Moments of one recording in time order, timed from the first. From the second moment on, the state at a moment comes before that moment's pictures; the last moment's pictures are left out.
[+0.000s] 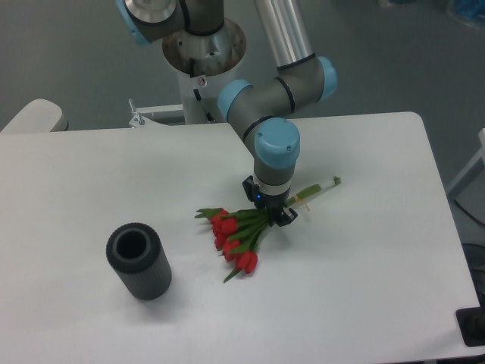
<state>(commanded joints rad) 2.53 -1.96 -1.93 -0.79 1.56 1.31</state>
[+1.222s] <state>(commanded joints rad) 2.50 -1.92 -1.58 -0.88 1.24 1.34</state>
